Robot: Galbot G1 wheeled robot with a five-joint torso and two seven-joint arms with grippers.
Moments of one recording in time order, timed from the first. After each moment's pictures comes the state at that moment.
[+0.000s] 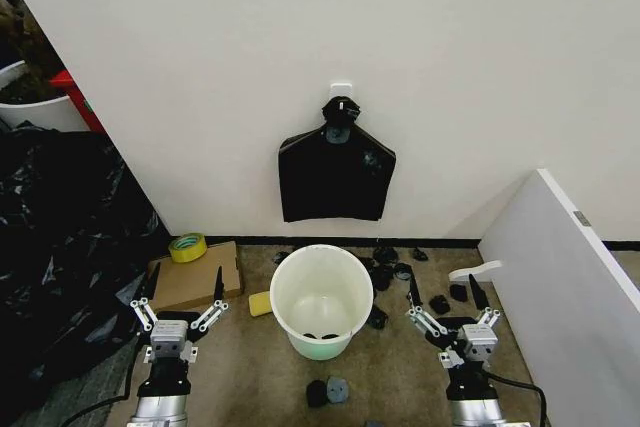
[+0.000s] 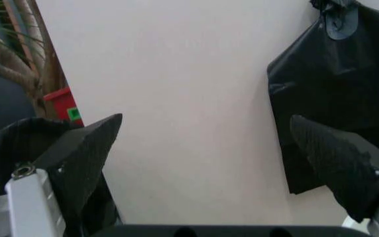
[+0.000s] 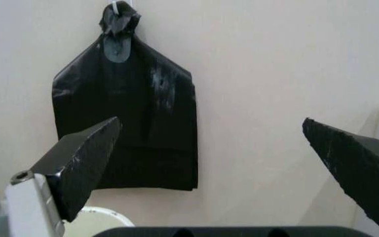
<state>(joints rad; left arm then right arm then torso) 1.84 -1.38 -0.56 -2.18 0.18 -0.47 -0.22 -1.85 1.61 0.51 2.16 -0.01 0.45 -0.06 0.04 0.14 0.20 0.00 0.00</state>
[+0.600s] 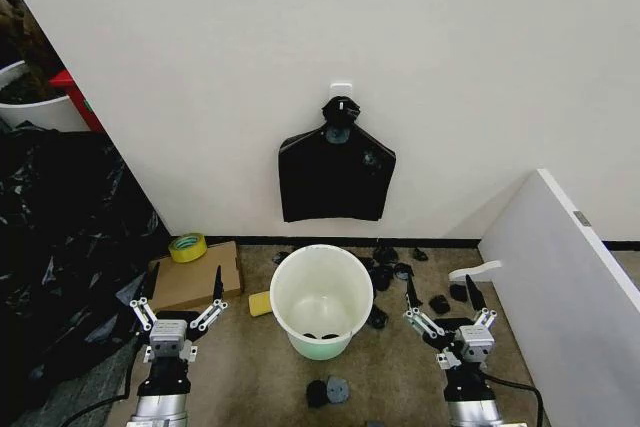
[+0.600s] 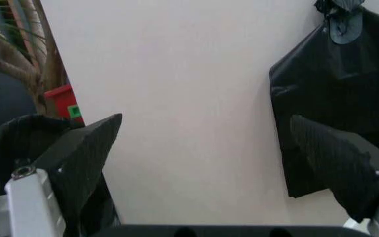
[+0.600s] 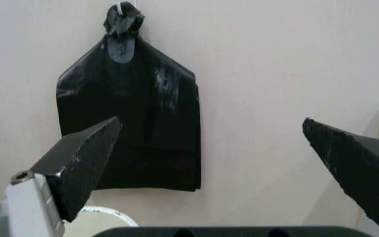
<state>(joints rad) 1.83 -1.39 -0.55 -2.19 0.16 -0.46 -0.22 -1.85 1.61 0.50 2.16 -0.01 0.46 -0.06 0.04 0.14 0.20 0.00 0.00</state>
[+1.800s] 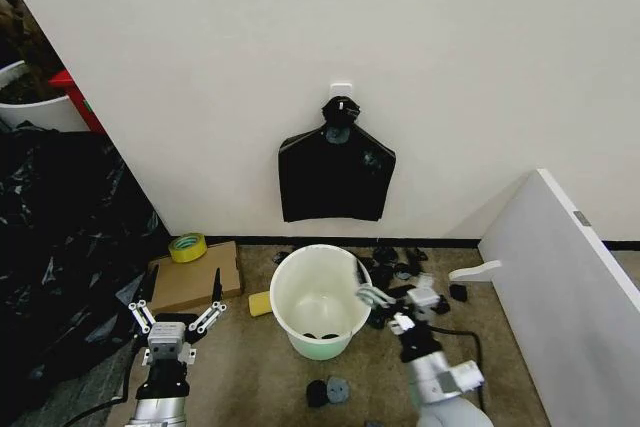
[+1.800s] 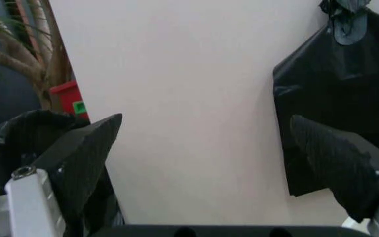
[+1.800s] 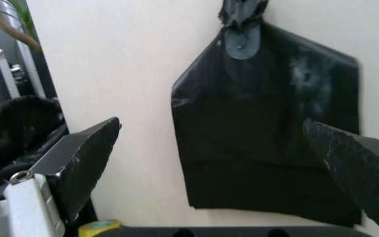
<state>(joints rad) 1.86 -1.40 -0.56 -2.20 0.15 -0.47 -0.22 -1.49 1.42 0.28 2.02 0.22 0.27 -0.18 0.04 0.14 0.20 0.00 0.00</state>
